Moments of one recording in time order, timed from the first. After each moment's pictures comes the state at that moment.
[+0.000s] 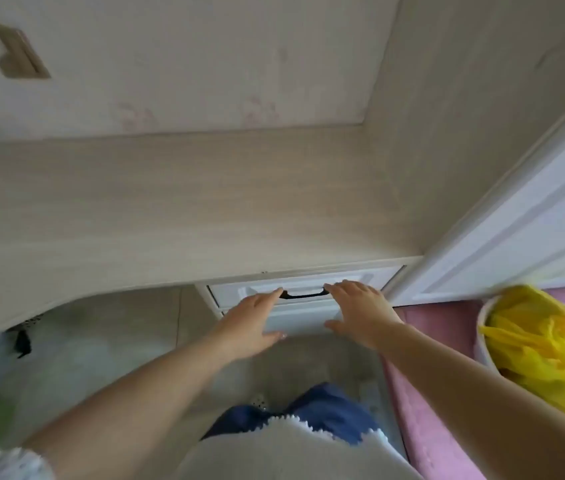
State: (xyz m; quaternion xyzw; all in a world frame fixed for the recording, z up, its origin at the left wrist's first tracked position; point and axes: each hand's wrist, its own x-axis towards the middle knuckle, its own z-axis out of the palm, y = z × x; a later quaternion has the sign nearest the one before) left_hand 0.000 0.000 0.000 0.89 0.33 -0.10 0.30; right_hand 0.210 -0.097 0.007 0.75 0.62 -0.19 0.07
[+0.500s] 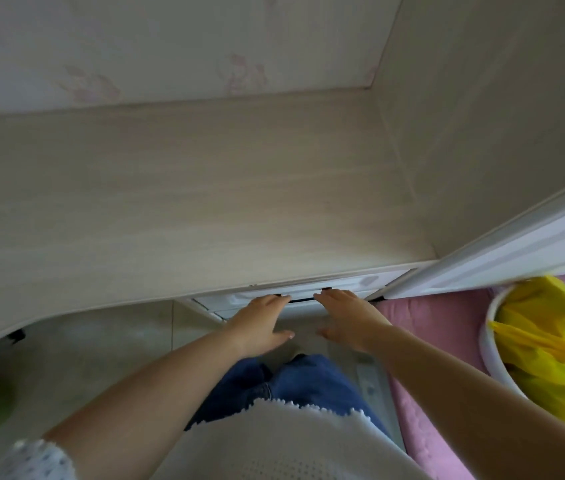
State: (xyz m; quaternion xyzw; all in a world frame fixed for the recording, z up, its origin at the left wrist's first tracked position) left_hand 0.053 0.041 -0.048 0.86 0.32 -0.19 0.35; right_hand 0.235 -0.050 -0.041 0.71 0.61 -0.33 0.10
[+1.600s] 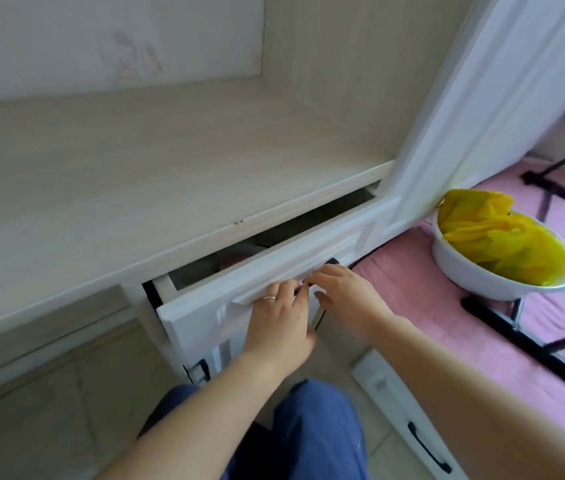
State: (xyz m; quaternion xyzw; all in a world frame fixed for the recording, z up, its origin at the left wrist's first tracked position) left_hand 0.027 0.007 -0.182 0.98 0.12 0.06 0.15; right_hand 0.155 -0.095 -0.181 0.86 0.50 -0.02 -0.14
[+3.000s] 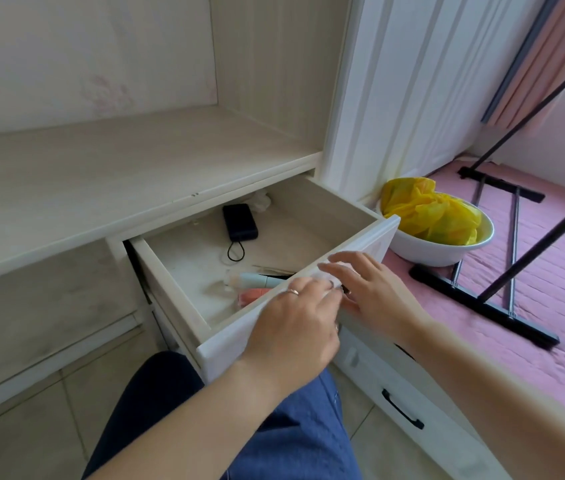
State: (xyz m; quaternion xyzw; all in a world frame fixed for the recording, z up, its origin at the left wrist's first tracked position) left_hand -0.066 -0.118 -0.123 0.97 -0.07 0.22 0.10; right_hand 0.070 -0.254 -0.140 0.81 0.53 0.22 -0.16
